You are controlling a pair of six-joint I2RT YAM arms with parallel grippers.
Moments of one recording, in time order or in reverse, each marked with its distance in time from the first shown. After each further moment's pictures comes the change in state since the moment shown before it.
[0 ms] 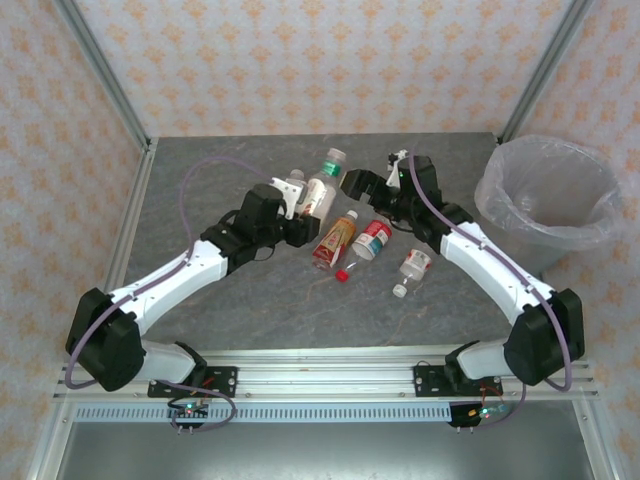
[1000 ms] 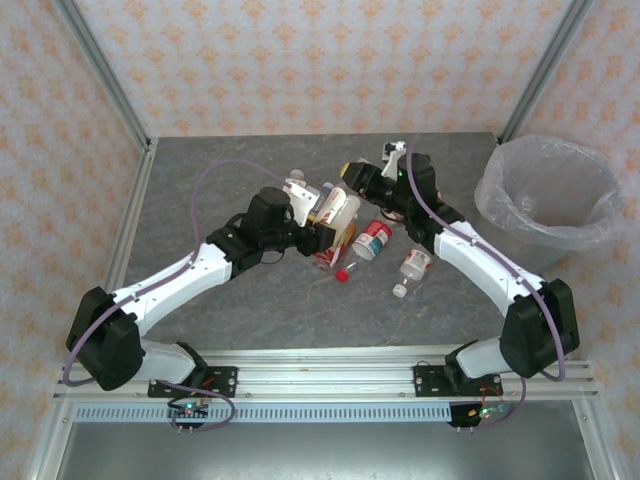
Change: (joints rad) left arm -0.049 0.003 -0.002 0.061 0.161 0.044; right arm 0.008 0.038 -0.034 0.261 -0.020 0.049
